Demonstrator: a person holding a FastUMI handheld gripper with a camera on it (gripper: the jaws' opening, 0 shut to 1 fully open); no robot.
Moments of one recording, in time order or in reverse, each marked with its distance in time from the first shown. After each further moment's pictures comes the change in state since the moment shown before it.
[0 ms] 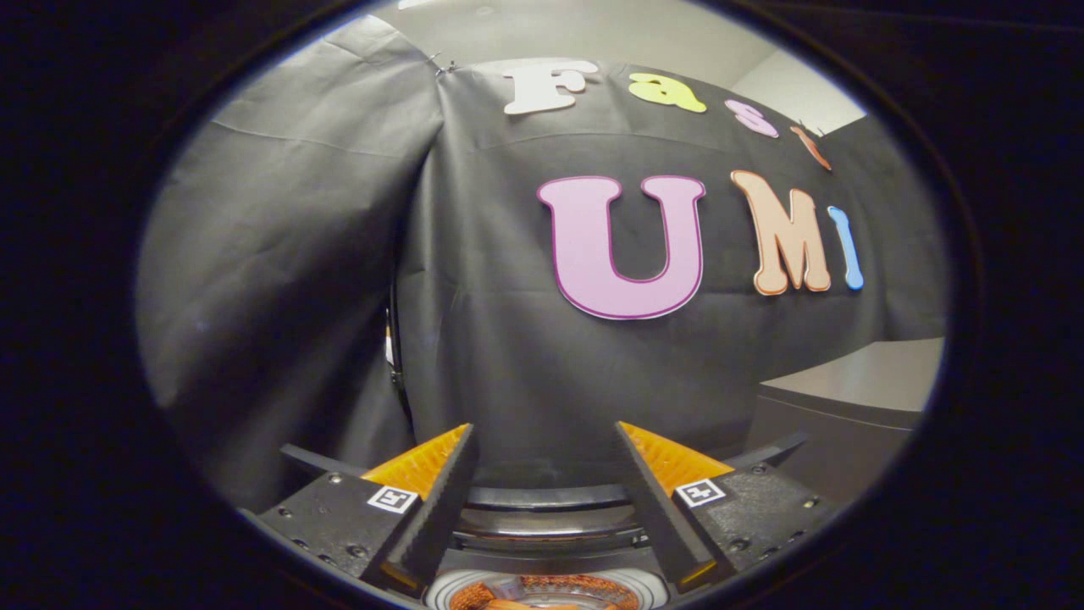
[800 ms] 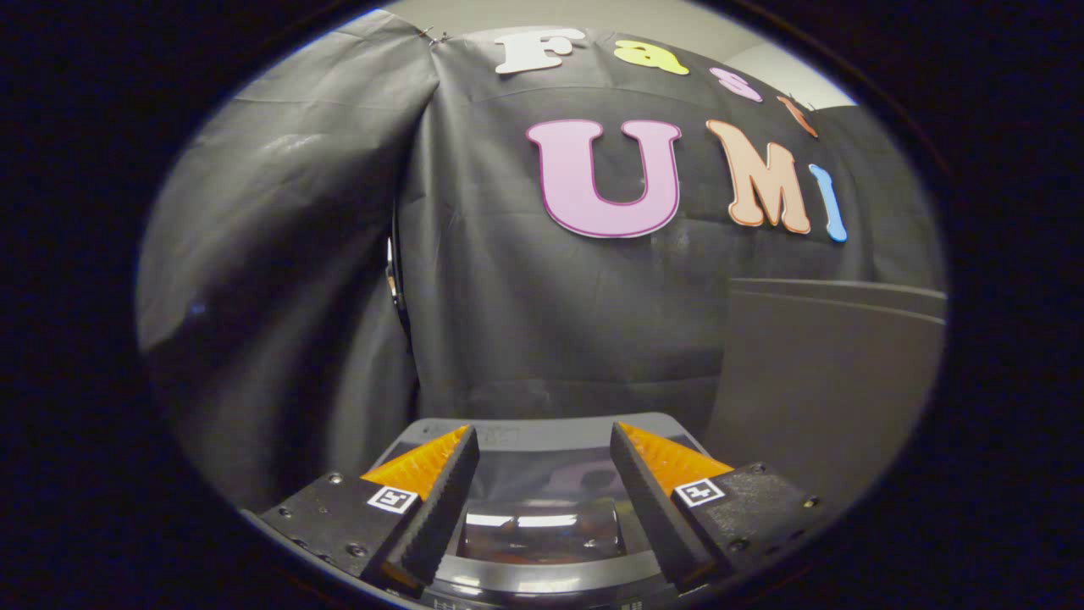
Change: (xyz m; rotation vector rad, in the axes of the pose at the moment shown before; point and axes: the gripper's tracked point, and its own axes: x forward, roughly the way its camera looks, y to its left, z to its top) arm -0.069 -0.016 -0.104 -0.020 0.204 -0.036
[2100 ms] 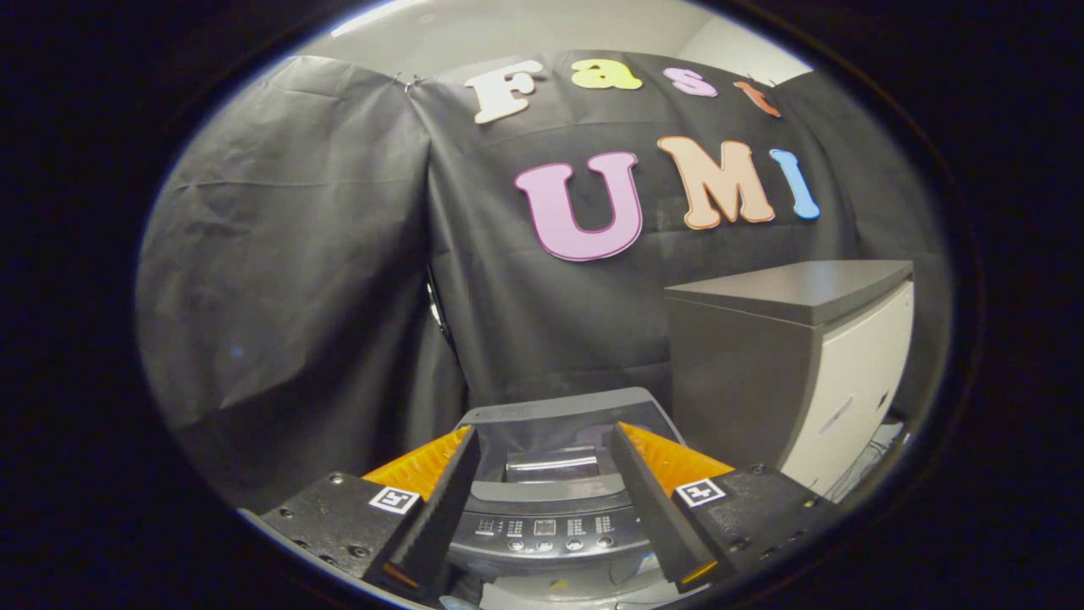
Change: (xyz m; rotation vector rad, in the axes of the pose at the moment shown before) arm -0.173 -0.034 0.041 0.183 -0.017 0.106
